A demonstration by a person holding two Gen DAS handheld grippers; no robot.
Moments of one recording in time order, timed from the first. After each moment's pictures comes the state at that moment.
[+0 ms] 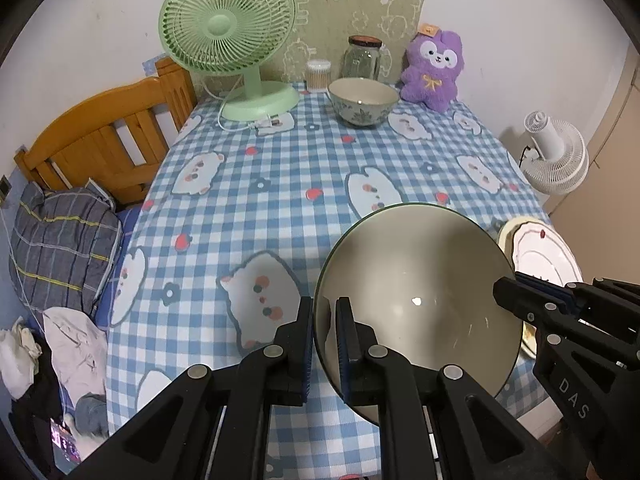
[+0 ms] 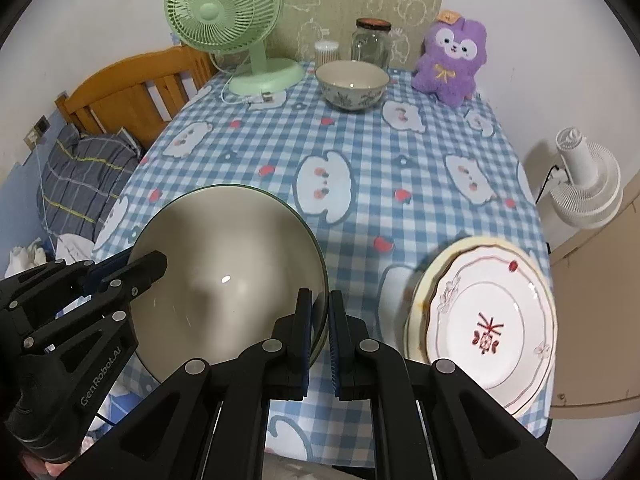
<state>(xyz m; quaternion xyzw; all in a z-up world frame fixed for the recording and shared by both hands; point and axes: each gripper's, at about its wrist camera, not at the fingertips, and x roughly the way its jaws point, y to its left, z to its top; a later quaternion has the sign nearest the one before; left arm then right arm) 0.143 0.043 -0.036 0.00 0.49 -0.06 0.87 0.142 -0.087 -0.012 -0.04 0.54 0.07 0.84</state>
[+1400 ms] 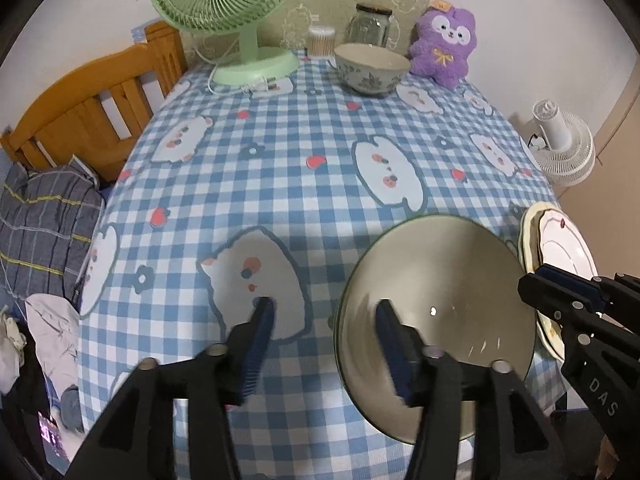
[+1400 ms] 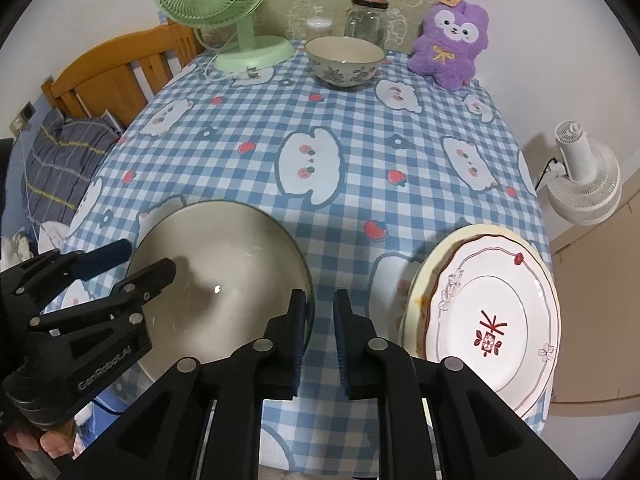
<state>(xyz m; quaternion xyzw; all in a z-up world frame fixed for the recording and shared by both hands) 0.165 0.051 -0.072 -0.01 0.52 -0.07 0.85 0.154 -0.091 -0.034 -0.06 0.55 0.05 0.83</state>
